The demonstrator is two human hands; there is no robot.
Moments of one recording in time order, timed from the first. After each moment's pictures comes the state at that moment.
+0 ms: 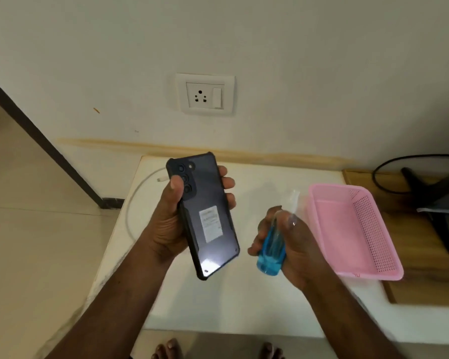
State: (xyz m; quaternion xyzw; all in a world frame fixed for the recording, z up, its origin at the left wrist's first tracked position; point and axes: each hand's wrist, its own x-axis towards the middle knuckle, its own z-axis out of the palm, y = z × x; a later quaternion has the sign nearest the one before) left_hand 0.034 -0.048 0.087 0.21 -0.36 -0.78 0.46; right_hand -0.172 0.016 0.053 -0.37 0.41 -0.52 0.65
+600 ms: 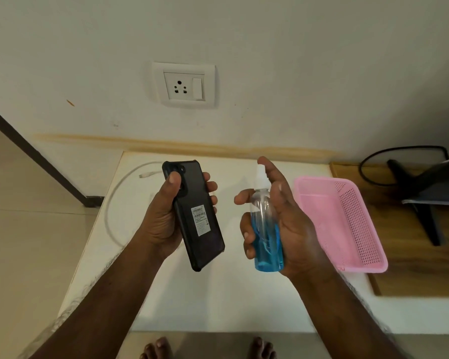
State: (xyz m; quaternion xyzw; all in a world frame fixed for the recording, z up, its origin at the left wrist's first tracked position) left_hand 0.019 -0.050 0.057 0.30 -0.33 -0.77 0.46; right_hand -0.181 0.009 0.081 -0.38 0.31 -0.54 0.69
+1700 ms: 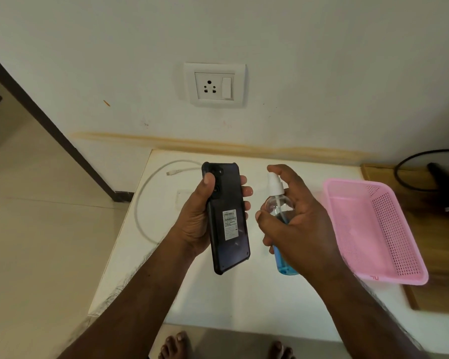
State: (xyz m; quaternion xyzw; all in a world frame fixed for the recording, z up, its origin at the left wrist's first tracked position) left_hand 0.016 -0.053 0.040 0.28 -0.34 -0.79 0.43; right_hand -0.158 0.011 0.096 -0.59 0.59 -0.42 0.36
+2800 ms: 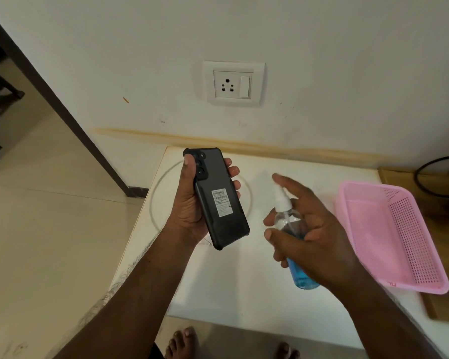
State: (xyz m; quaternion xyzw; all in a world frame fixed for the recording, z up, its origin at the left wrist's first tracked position) left_hand 0.040 -0.066 0.052 0.24 -0.27 -0.79 0.50; right_hand -0.164 0.022 0.090 -0.62 0.54 -0.38 0.43
